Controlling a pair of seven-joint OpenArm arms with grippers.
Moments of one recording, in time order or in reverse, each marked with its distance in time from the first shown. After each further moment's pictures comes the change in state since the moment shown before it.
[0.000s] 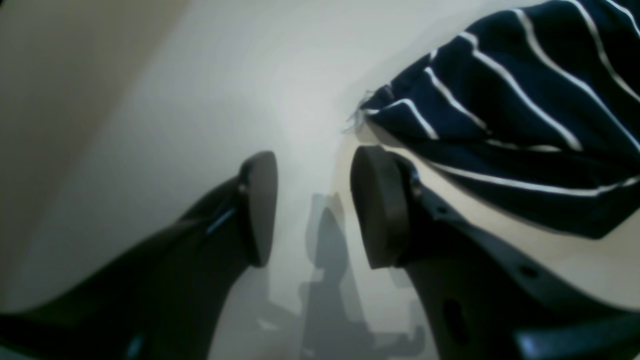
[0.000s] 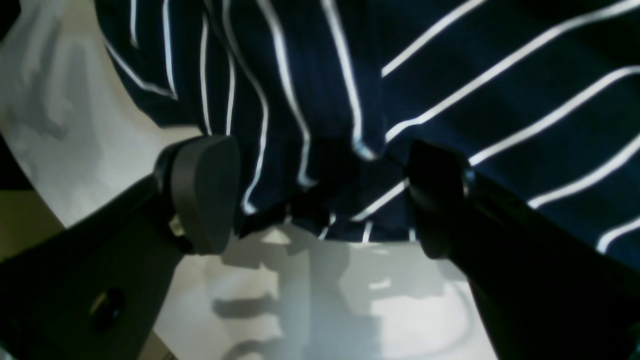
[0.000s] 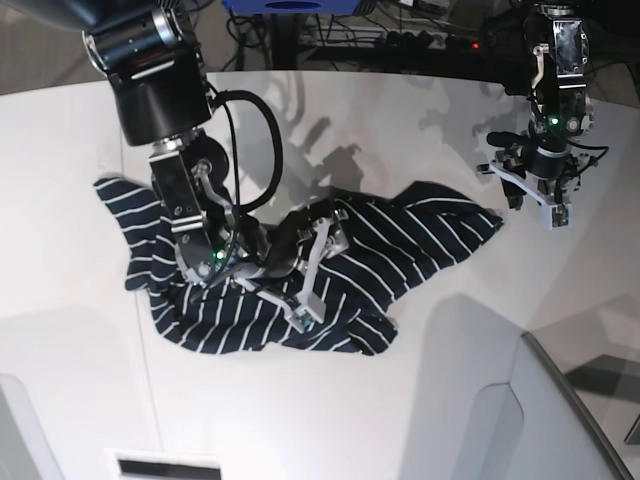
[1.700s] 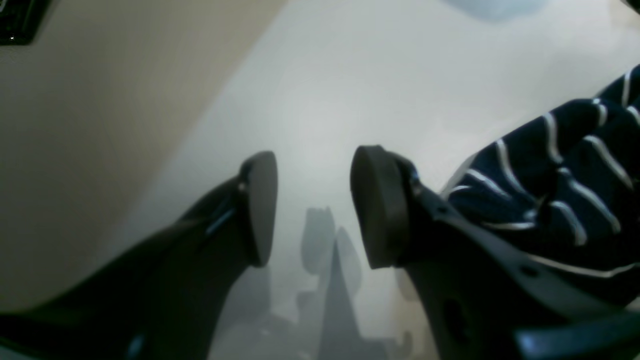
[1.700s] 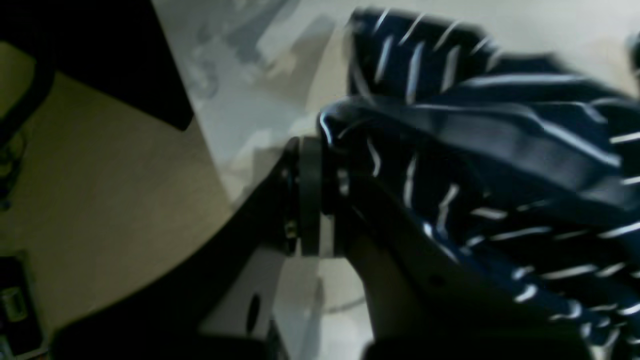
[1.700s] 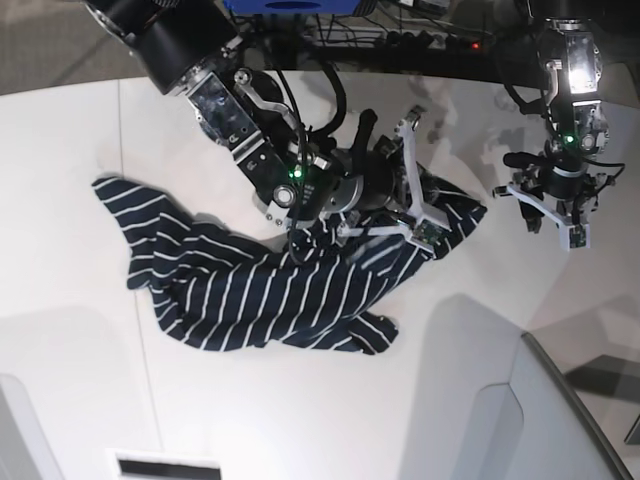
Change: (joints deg) left arm -3.1 -1.6 -1.5 0.7 0.4 0.0 0.3; right arm -9.1 0.3 -23.5 21.2 3.0 0.2 -5.7
